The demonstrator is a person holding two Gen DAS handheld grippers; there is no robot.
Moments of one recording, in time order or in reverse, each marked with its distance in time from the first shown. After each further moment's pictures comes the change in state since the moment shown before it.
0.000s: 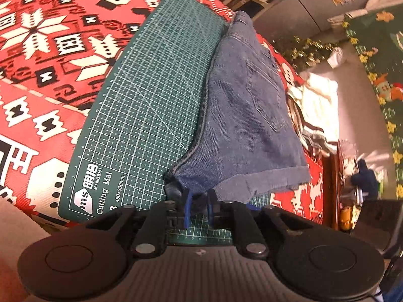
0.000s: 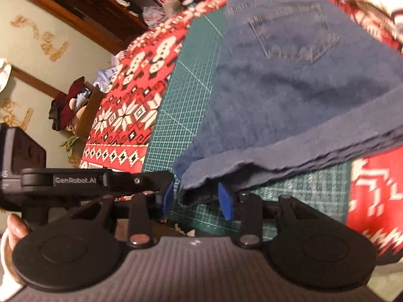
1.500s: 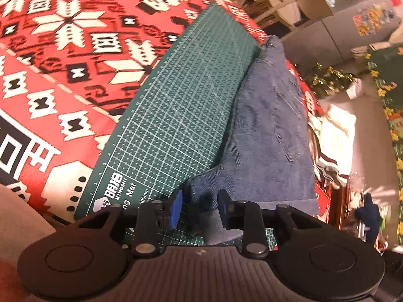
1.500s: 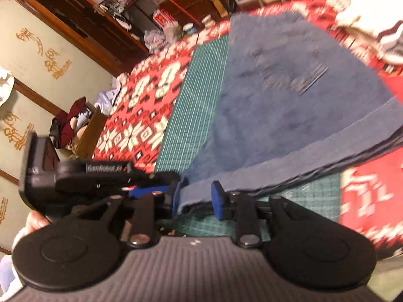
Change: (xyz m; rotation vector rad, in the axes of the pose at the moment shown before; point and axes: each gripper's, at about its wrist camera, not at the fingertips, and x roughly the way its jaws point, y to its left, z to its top) left arm -0.002 0.017 0.006 -0.103 -0.065 0.036; right arm -0.043 0.004 -0.003 -0.031 -0.157 -0.030
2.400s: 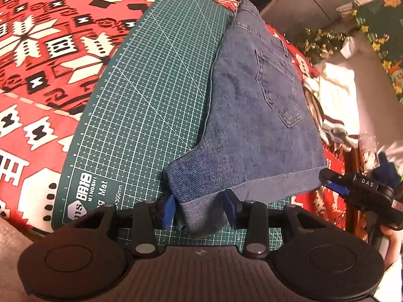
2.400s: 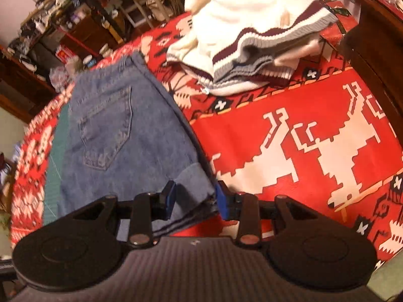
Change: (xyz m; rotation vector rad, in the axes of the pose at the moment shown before) left arm 0.032 -0.036 -0.014 0.183 0.062 0.066; right arm -0.029 -0.161 0.060 0.218 -0.054 -0.387
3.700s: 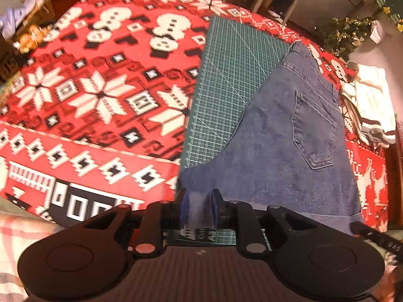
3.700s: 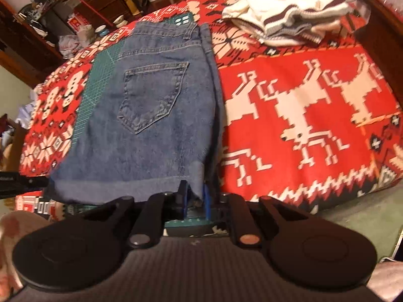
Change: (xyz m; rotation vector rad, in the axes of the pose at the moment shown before) left arm -0.079 0.028 0.035 0.109 -0.028 0.262; right arm -0.071 0.095 -0.100 -0.087 0.072 -0.032
